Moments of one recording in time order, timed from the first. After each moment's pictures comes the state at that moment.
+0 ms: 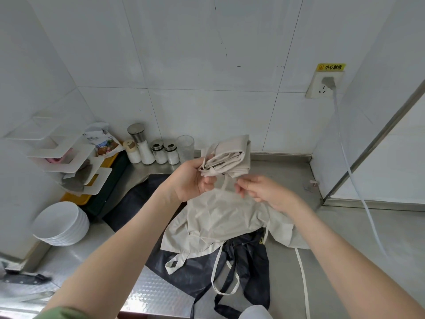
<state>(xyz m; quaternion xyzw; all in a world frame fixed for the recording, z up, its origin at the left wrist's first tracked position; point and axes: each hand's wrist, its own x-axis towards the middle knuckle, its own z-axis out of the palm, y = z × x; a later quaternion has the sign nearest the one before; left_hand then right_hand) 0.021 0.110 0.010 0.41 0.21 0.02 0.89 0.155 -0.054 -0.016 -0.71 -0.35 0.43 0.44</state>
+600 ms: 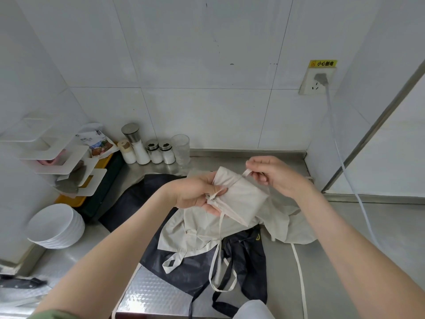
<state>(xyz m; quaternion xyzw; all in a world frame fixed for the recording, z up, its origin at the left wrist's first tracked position) 0.016 0.098 0.000 0.62 0.13 -0.17 0.75 0.178 -0.069 0.009 -0.66 -0.34 0.41 0.54</state>
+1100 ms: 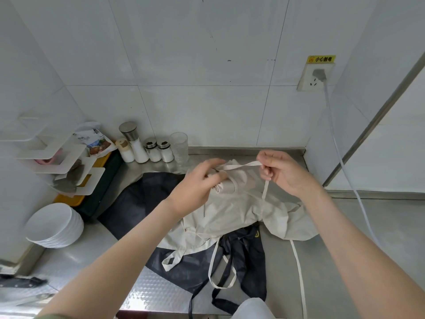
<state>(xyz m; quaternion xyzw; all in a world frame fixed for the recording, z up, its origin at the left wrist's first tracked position) 0.012 0.096 -0.035 0.95 -0.07 0.29 0.11 0.184 -0.084 0.008 -0.56 -0.31 0.41 0.65</state>
